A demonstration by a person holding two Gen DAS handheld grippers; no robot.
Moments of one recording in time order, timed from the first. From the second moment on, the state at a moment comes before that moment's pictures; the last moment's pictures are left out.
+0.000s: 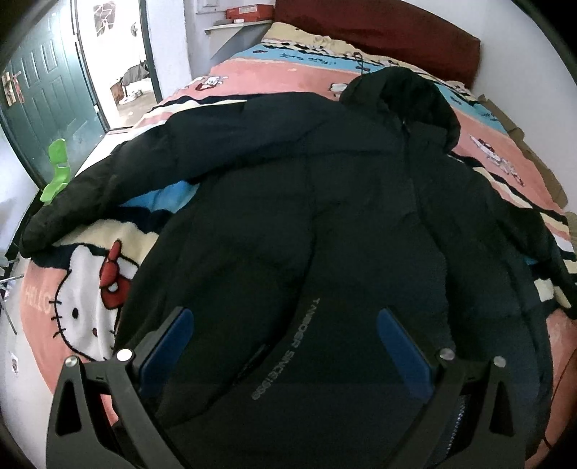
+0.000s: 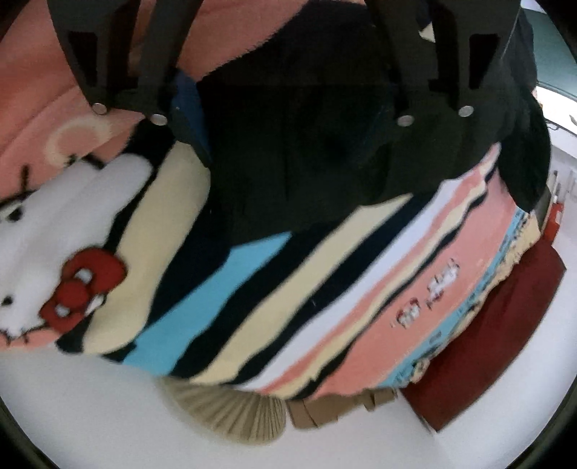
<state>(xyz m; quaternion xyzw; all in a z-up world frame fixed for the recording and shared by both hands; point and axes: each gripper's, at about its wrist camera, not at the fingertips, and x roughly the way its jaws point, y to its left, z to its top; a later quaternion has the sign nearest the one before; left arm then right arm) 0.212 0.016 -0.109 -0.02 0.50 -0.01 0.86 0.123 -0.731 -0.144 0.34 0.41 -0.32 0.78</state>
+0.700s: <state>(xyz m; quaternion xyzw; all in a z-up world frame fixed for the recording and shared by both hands) 0.197 0.048 -0.065 -0.01 0.43 0.00 0.90 0.166 -0.630 -0.028 0.27 0.34 -0.22 0.88</state>
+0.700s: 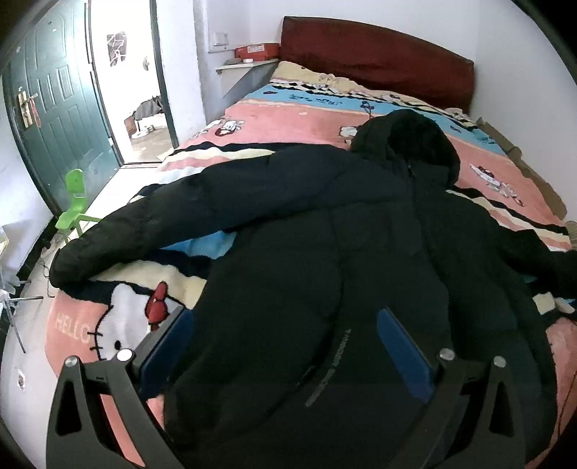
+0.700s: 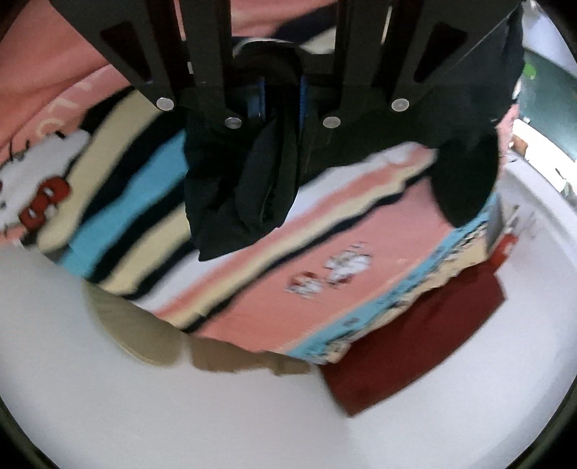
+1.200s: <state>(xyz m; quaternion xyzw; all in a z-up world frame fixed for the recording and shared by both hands) 0.184 0.106 -0.054 -0.02 0.43 0.00 0.90 0.291 -0.398 0.036 0.22 0.32 0.00 0.92</state>
